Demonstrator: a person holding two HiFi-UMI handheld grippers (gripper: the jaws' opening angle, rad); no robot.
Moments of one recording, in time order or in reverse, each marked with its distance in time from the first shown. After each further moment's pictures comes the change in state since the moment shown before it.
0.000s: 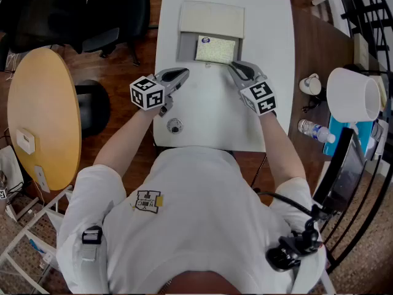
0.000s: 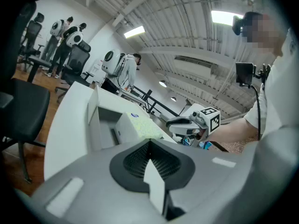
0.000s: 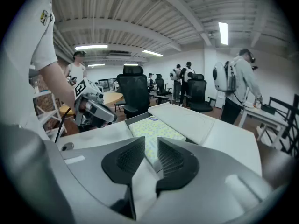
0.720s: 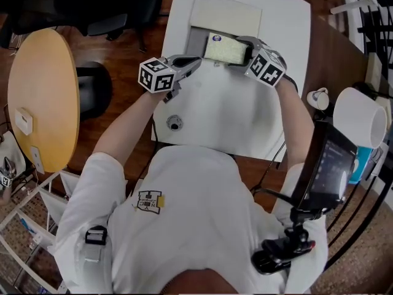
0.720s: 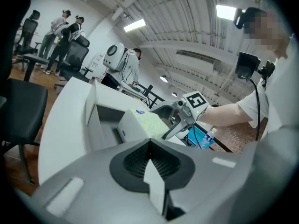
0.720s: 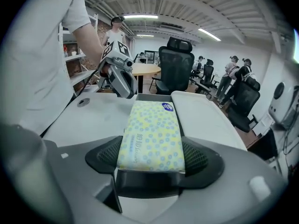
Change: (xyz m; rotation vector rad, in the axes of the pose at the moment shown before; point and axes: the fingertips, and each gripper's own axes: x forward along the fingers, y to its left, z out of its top) left arm 0.037 0.023 0.014 0.017 0.077 -0.005; right arm 0.074 -0.018 -0.006 -0.561 0.299 0.389
